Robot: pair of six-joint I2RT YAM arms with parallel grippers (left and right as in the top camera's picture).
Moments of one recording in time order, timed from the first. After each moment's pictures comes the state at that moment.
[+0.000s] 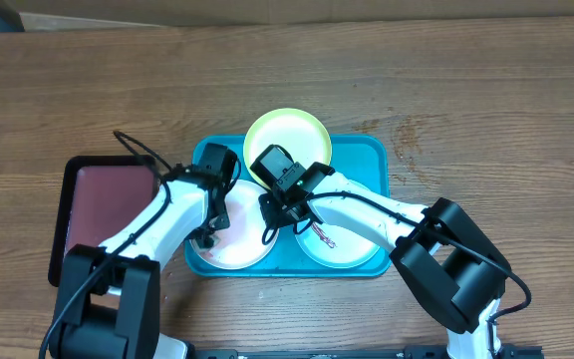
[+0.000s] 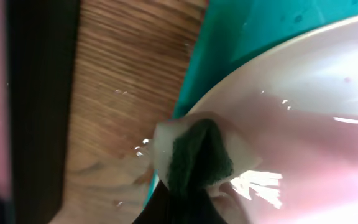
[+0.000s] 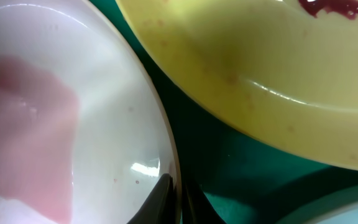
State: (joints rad) left arm -0.24 1.66 0.93 -0.85 -0.36 -0.55; right arm 0.81 2.03 1.35 -0.59 -0.09 0.51
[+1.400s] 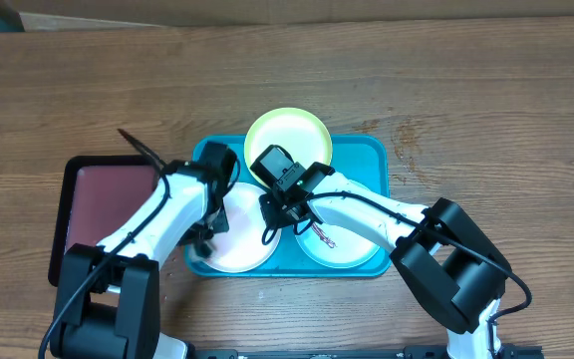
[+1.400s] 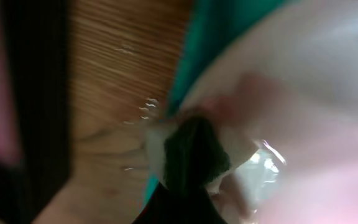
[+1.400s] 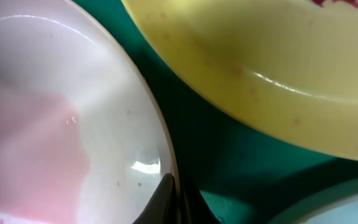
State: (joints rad) left arm -0.24 1.66 0.98 -0.99 -0.32 -0.55; right arm 0.81 2.02 1.35 -0.61 -0.10 0.52
